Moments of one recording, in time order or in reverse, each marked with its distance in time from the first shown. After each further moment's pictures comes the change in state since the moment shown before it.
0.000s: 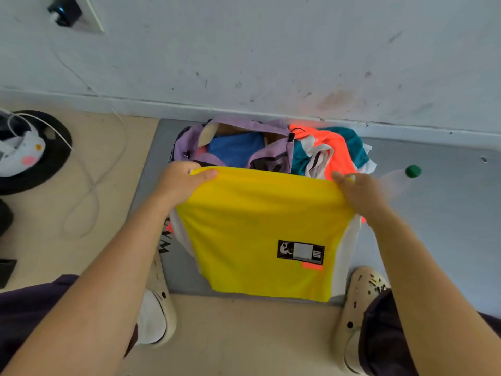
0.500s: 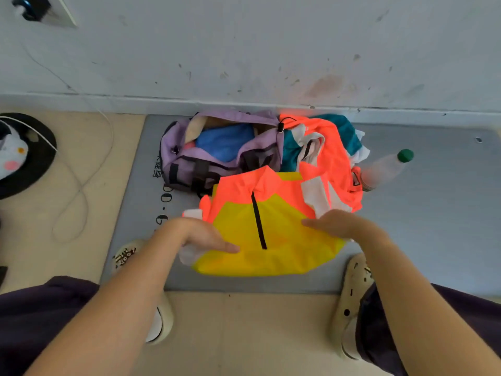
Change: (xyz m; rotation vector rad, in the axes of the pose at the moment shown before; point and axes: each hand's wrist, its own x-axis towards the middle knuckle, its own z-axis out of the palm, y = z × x) left_hand -0.029 -0.011 0.072 0.500 -1.051 -0.310; right_hand -0.006 0.061 0.040 -0.447 -0.627 0.061
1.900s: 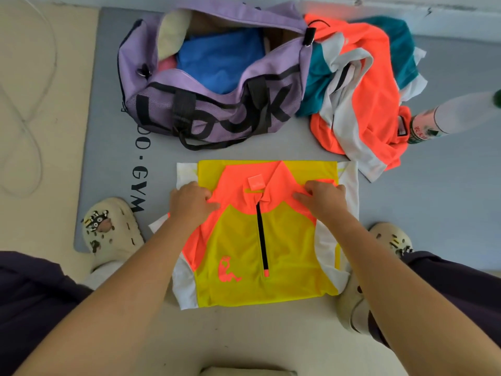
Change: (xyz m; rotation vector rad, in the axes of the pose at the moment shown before) left_hand 0.144 -0.061 0.049 0.020 0.692 -0.146; right_hand 0.130 0.011 0.112 -0.109 0.333 -0.146
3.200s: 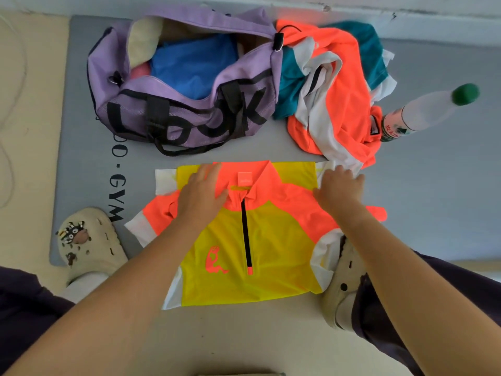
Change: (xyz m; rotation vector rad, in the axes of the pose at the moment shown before) left_hand 0.010 0.057 0.012 -0.156 0.249 0.227; right_hand -0.007 0.028 -0.055 -0.450 0.030 0.219
